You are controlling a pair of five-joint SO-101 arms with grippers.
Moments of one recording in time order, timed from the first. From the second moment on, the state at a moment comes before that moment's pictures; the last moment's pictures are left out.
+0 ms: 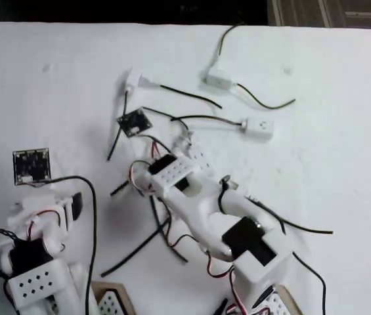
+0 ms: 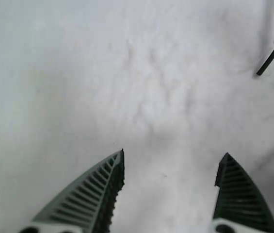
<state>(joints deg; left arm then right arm) -30.5 -81.3 82.0 60.7 -16.3 -44.0 13.0 23.9 39.7 -7.5</state>
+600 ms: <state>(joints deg) -30.5 -81.3 82.9 60.7 -16.3 -38.8 -6.9 14.1 37.0 -7.5</state>
